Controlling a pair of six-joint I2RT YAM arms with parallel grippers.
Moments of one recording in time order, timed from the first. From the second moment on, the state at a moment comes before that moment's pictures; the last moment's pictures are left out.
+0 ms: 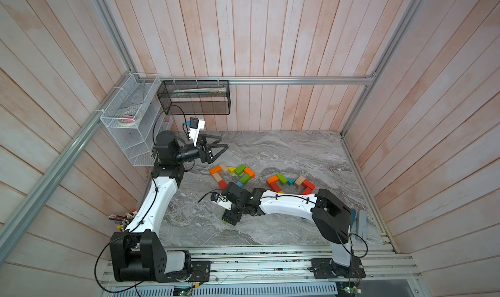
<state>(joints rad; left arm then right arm) 0.00 1.34 1.11 0.27 1.20 -0.42 1.16 1.98 1.44 -0.44 -0.01 -0.16</state>
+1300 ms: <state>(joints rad) 0.00 1.34 1.11 0.31 1.20 -0.45 1.16 2.08 1.47 -0.44 -0.08 -0.06</state>
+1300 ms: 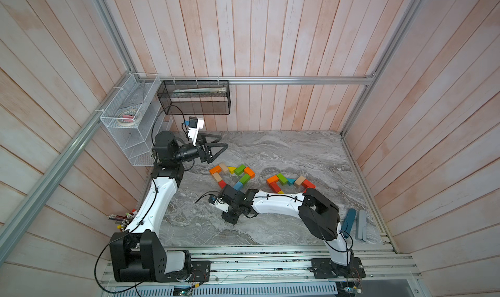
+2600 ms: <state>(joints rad) -0.29 1.23 1.15 -0.32 0.72 -0.29 1.09 1.28 0.54 -0.34 0.24 0.98</state>
